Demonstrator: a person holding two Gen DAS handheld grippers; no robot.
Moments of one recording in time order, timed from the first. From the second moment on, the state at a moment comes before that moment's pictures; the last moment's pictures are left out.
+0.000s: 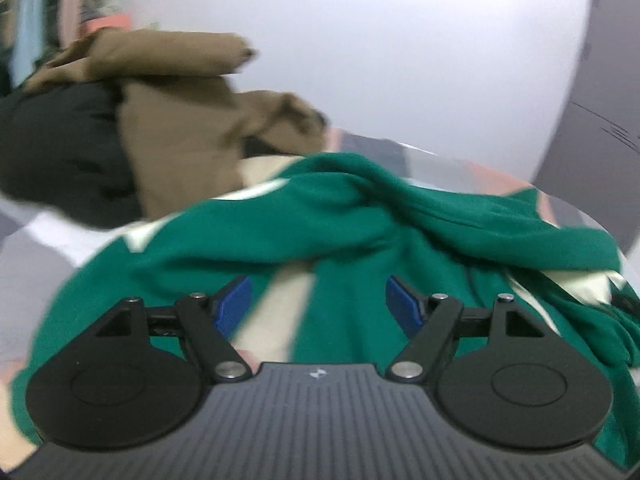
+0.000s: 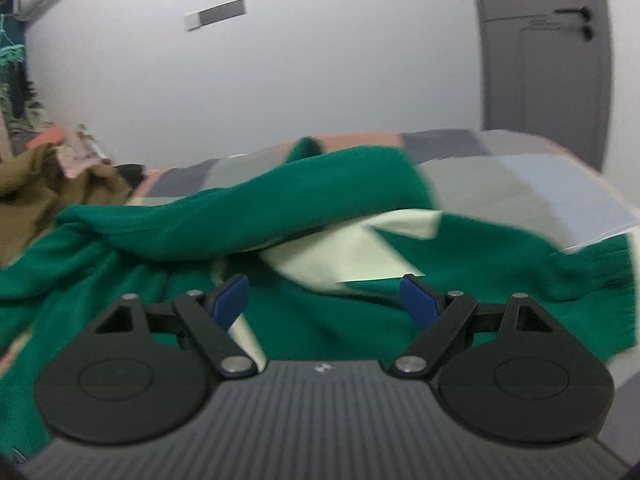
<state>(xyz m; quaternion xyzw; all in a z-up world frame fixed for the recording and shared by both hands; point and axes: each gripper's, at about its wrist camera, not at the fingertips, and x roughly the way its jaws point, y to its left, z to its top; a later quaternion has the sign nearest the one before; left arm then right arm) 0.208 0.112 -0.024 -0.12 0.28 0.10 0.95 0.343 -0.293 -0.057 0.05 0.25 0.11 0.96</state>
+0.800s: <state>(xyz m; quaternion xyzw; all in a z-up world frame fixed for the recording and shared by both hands) 0.286 0.148 -0.103 -0.25 0.32 0.07 0.91 0.608 -0.141 0.032 -0.02 0.24 0.02 0.97</state>
